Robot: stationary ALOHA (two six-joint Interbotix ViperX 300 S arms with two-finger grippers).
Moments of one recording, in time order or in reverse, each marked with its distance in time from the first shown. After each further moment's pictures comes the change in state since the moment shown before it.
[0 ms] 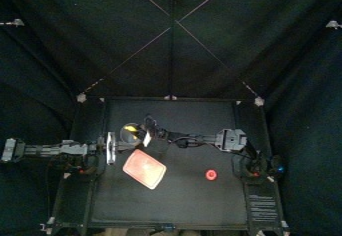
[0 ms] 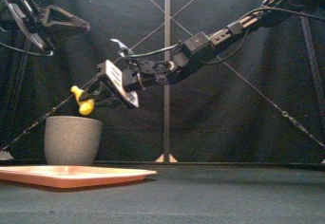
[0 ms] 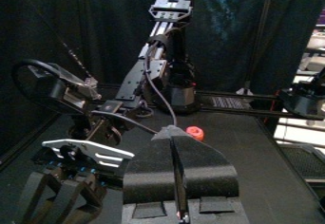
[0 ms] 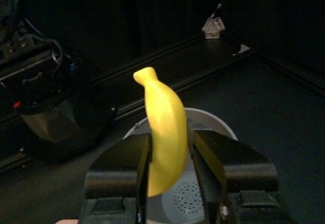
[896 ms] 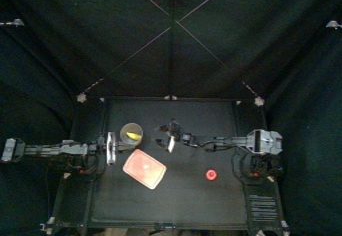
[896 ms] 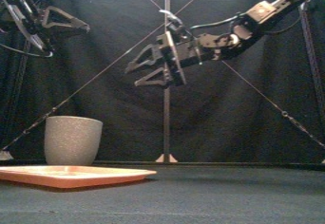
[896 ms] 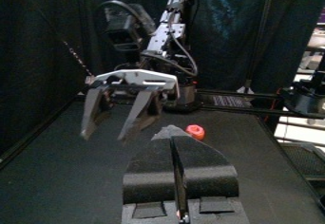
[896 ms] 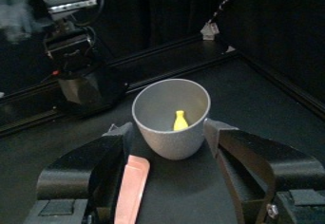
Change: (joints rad) left arm 0.002 0.000 0.008 0.000 0.000 0.000; right arm 0.021 -0.468 0.571 -0.078 -0.118 0.000
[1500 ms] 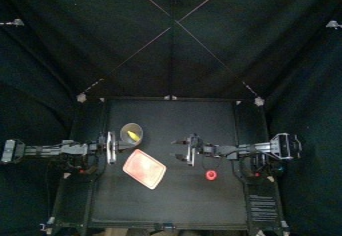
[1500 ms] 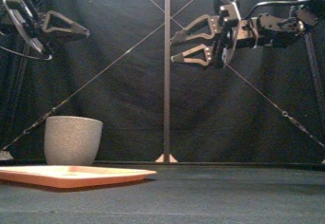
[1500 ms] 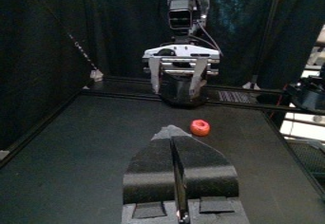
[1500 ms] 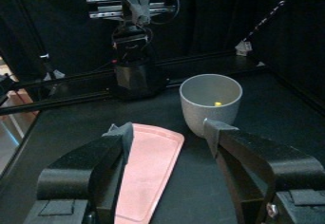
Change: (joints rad) left arm 0.021 0.000 0.008 0.000 0.017 0.000; right arm 0.095 -0.287 0.345 -0.084 -0.147 -0.002
